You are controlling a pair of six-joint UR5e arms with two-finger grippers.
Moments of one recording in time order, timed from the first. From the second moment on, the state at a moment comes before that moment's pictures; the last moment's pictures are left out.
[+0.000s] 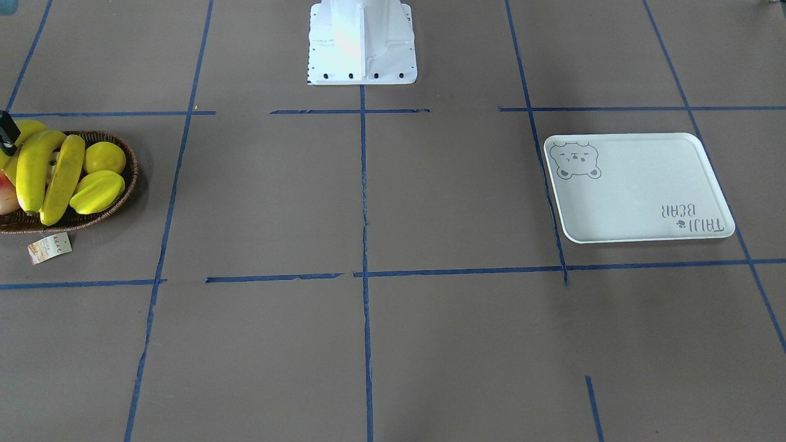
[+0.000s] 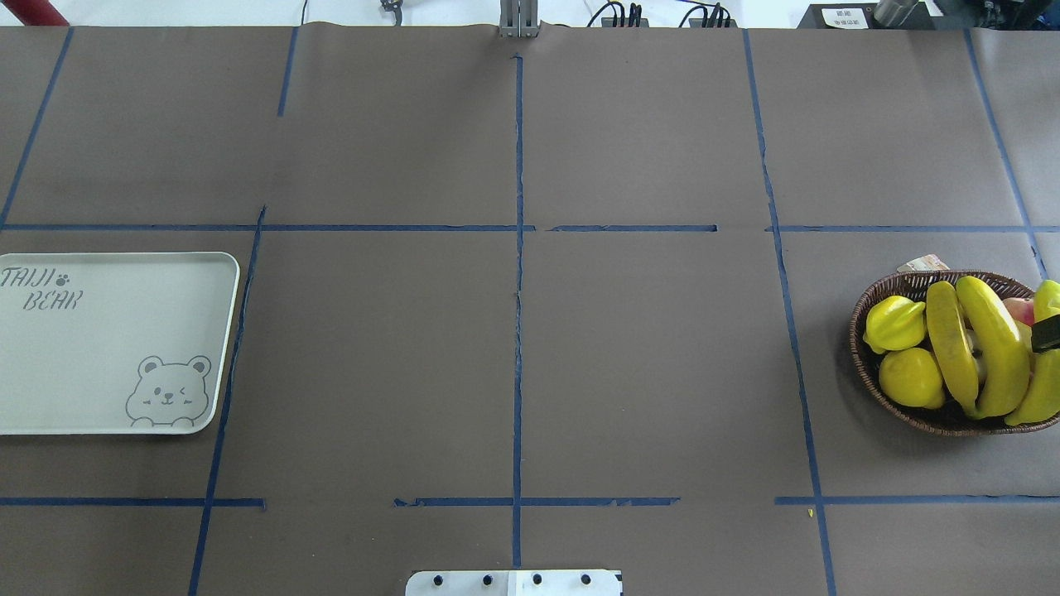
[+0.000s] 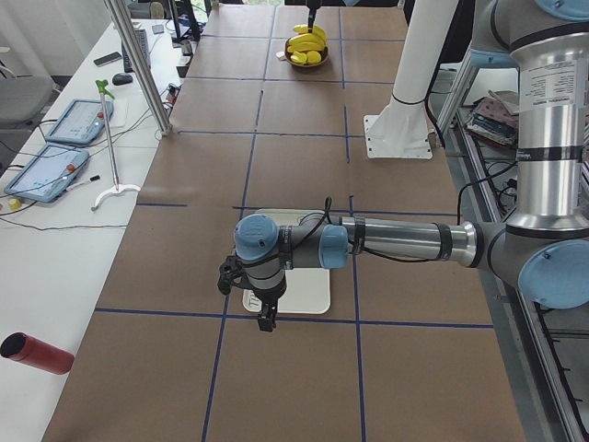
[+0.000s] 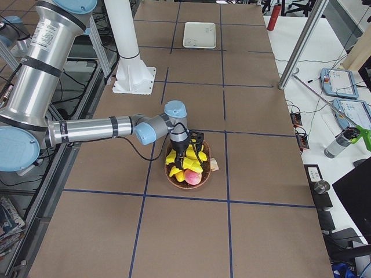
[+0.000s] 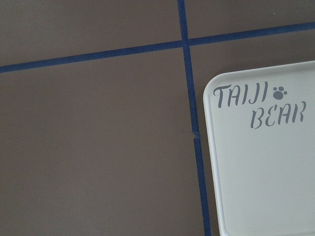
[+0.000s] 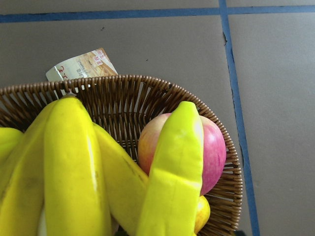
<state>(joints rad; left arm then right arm) -1.55 -1.47 -1.71 -1.48 -2.31 0.15 1.01 -1.95 2.00 -1.21 2.00 0.80</state>
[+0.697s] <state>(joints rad) -1.55 -1.47 -1.71 -1.48 -2.31 0.15 1.01 -1.94 2.02 -1.21 2.01 0.79</state>
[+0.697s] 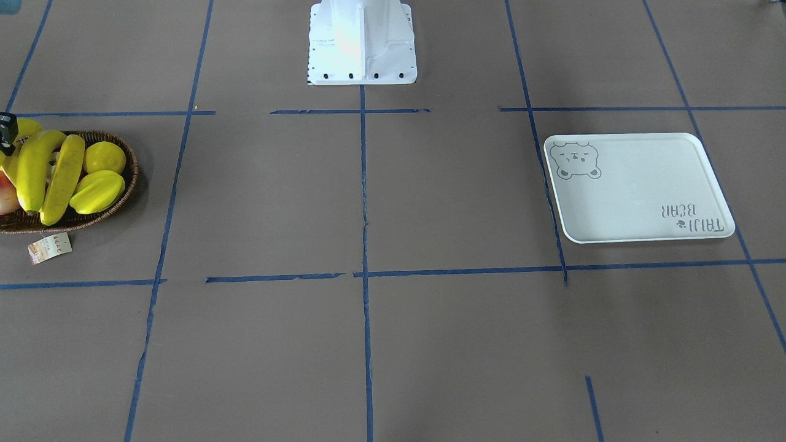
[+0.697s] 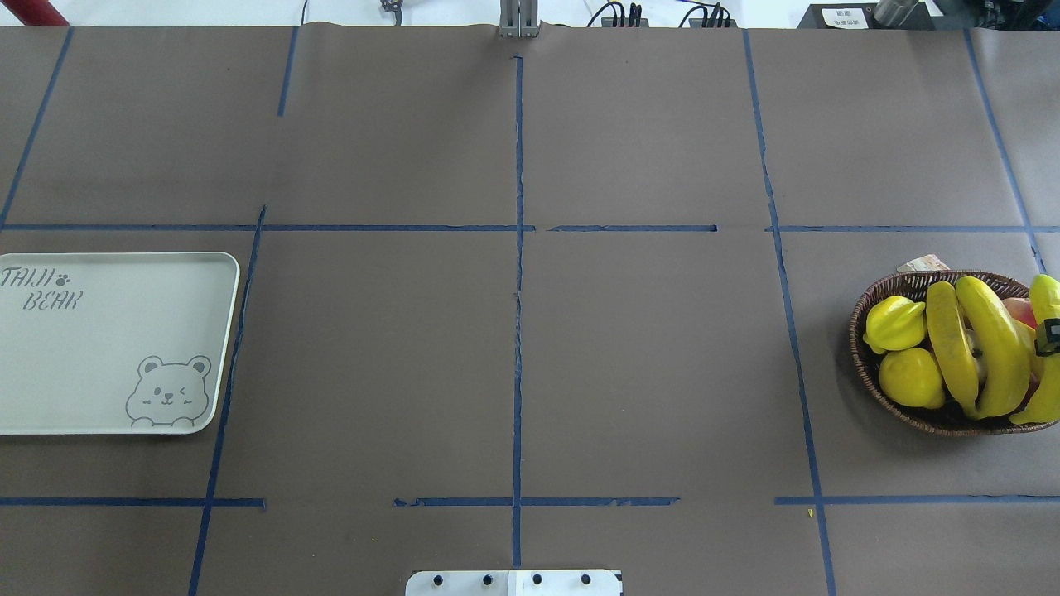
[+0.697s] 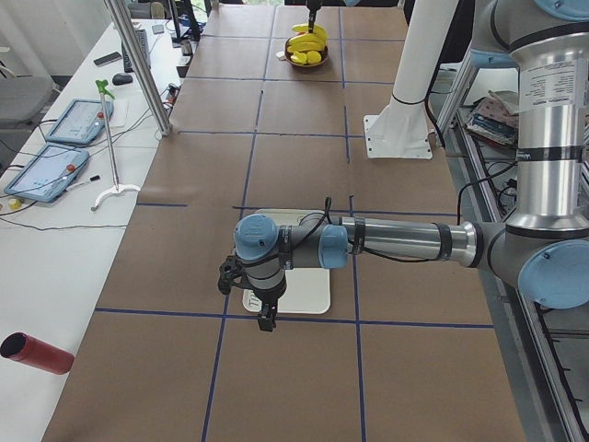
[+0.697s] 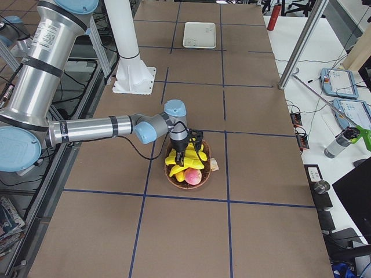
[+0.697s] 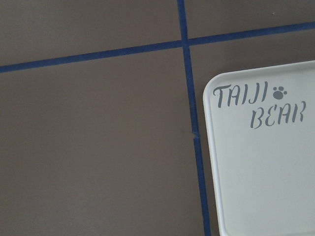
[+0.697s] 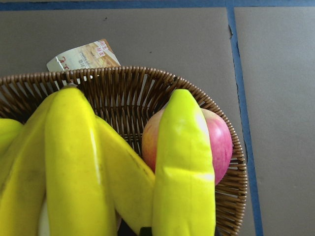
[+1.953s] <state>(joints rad) -1.55 -1.51 -1.74 -1.49 -2.31 0.15 1.06 -1.55 2.18 -1.69 2.20 0.57</state>
